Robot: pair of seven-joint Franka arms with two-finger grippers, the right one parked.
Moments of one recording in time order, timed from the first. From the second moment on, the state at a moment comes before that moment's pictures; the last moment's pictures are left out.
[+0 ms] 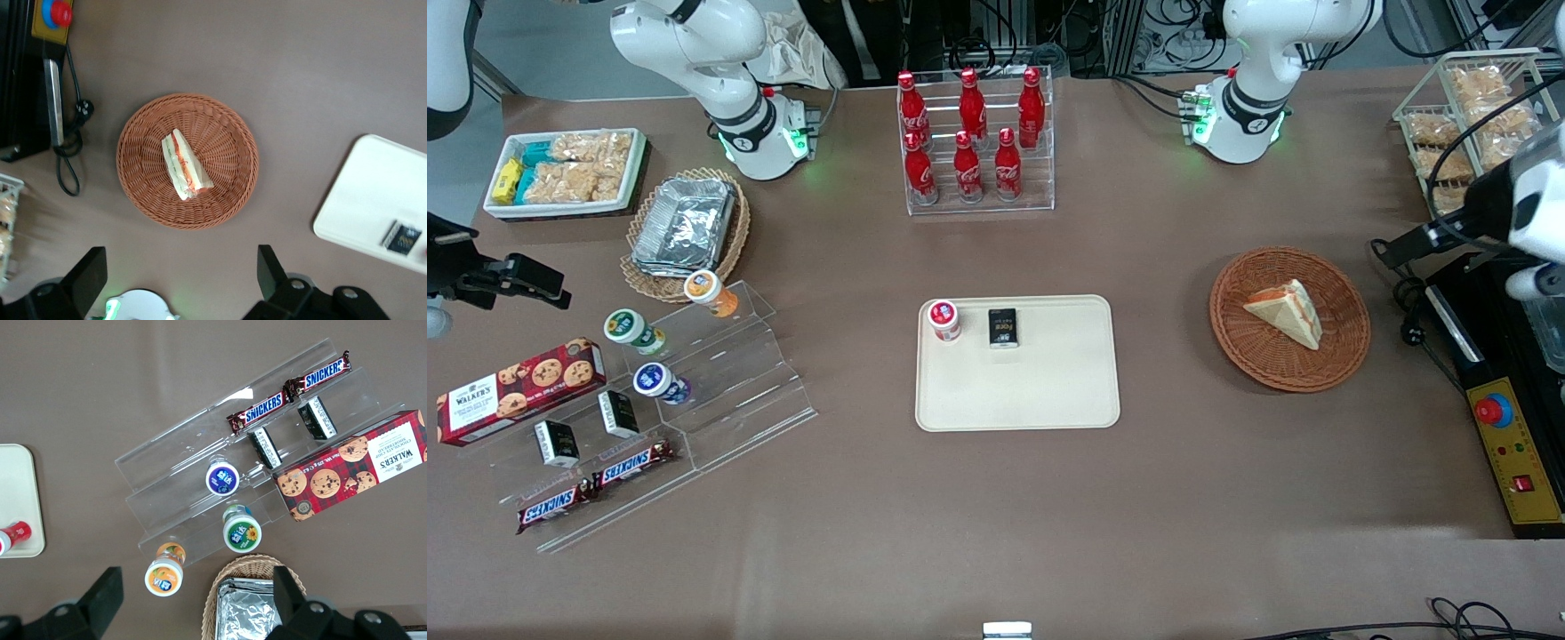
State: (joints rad) arm -0.01 -0.01 -0.01 -1.66 -0.02 1.54 -0.42
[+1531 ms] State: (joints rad) arm 0.01 0.00 0.00 -2.52 0.02 2.49 -0.84
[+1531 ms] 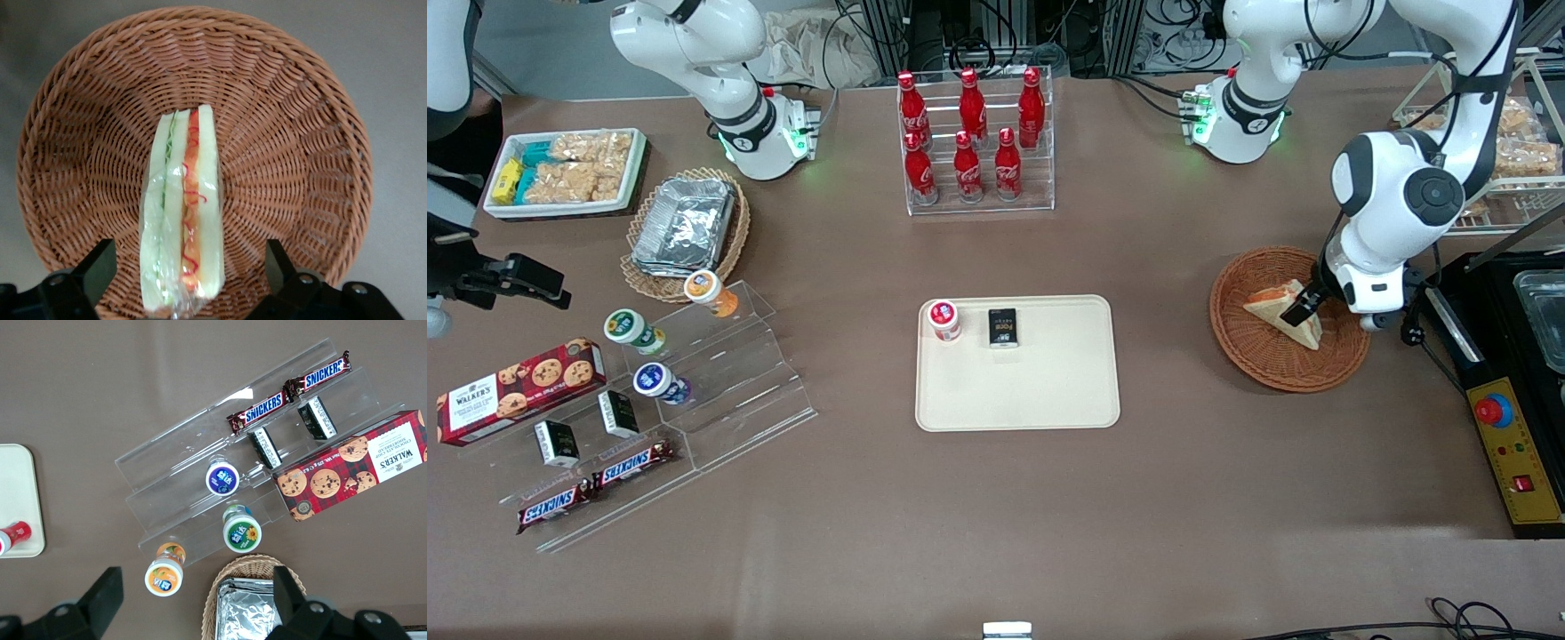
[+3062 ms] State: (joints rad) arm 0.01 -0.04 -0.08 -2.36 0.09 2.25 -0.86
